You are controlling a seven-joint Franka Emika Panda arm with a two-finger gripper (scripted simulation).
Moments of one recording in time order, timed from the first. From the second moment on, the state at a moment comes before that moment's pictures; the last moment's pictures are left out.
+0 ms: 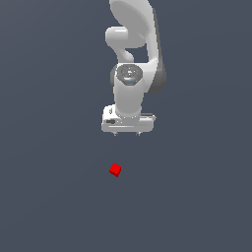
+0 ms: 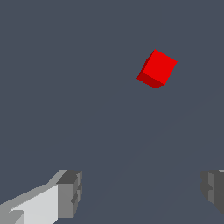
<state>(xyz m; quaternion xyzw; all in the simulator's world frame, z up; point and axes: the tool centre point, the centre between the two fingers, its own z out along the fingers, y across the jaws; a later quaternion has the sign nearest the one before) -0.017 0.005 0.152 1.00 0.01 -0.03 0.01</state>
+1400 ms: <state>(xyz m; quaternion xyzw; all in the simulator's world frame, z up) 0.066 -0.028 0.053 0.99 -0.16 -0.01 0.00</state>
